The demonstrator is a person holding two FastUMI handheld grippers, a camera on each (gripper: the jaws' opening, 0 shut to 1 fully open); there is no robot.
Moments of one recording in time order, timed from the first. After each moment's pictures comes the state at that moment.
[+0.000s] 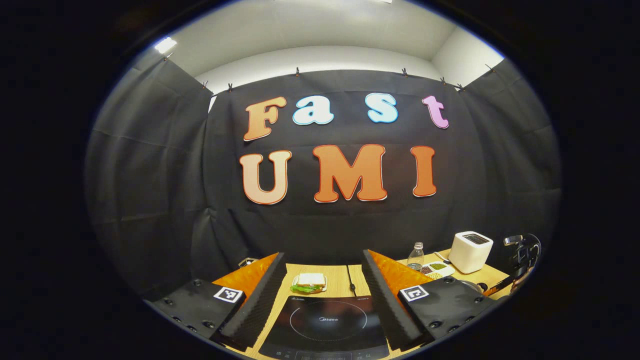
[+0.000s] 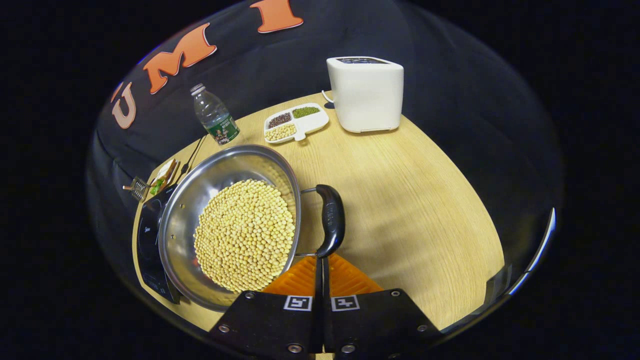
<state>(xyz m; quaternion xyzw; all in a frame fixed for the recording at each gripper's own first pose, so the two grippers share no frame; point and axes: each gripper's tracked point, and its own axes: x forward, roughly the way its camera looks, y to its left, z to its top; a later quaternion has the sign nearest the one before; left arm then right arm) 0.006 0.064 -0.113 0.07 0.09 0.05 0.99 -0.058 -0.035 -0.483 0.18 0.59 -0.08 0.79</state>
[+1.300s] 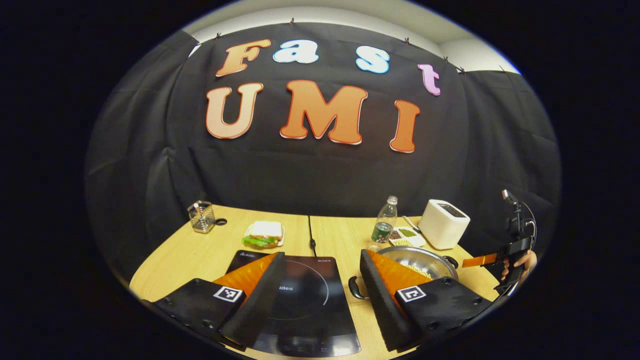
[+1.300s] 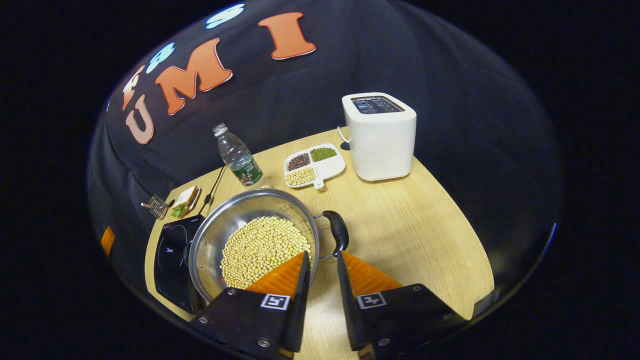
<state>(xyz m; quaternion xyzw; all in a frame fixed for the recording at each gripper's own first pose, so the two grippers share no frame) 0.032 0.008 -0.273 -0.02 0.28 -0.03 0.96 -0.005 -0.039 -0.430 0.19 0.50 -0.04 0.84</state>
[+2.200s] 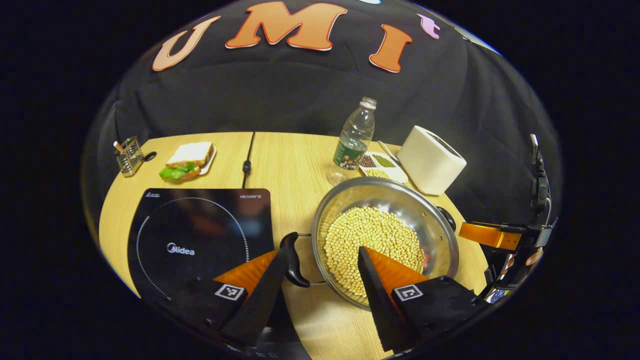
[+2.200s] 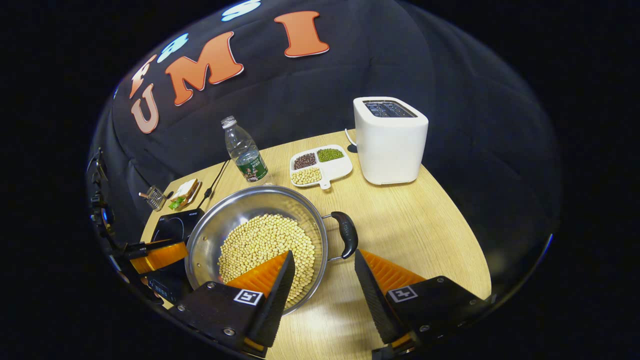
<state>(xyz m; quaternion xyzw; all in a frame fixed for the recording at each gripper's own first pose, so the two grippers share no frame) 0.058 -0.091 -0.450 -0.03 0.48 -0.10 0.87 -0.003 -0.034 -0.437 0.16 0.51 -0.04 0.85</state>
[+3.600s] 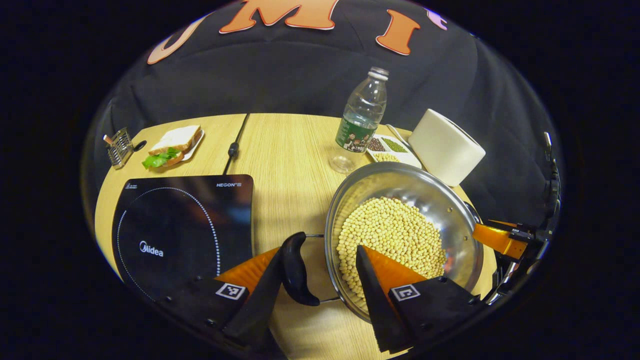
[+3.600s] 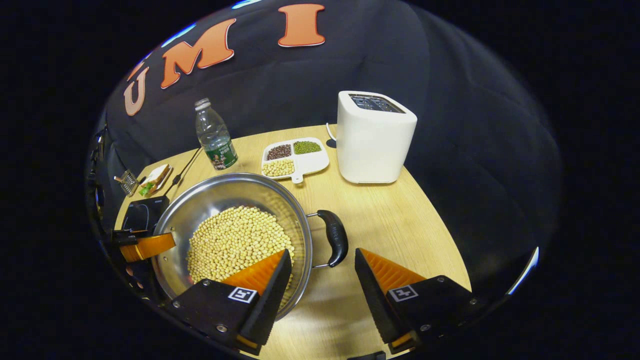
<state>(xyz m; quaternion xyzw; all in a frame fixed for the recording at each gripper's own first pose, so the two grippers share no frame) 0.065 -0.112 -0.504 -0.03 0.52 -0.08 0.85 -0.001 -0.067 -0.477 0.09 0.53 -0.08 0.84</state>
